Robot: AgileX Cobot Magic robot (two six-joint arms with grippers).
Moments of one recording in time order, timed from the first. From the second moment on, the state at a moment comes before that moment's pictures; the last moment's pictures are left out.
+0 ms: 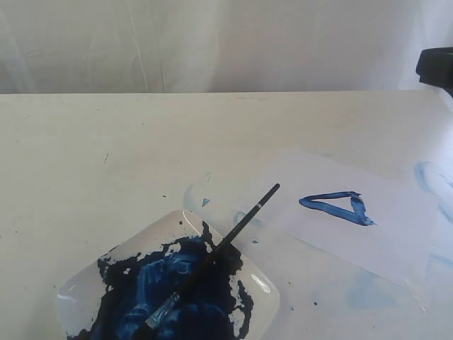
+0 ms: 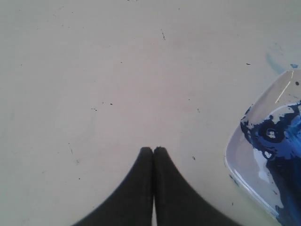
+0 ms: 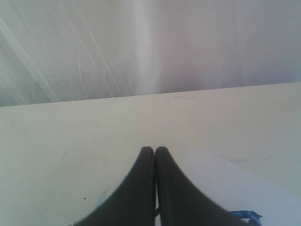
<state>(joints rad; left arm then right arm) -0.09 0.01 0.02 -0.16 0.43 0.11 0.28 0.82 -0.71 0.78 0.32 -0.53</state>
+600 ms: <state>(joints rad) -0.09 0.01 0.02 -0.16 0.43 0.11 0.28 0.82 -0.71 0.78 0.32 -0.52</state>
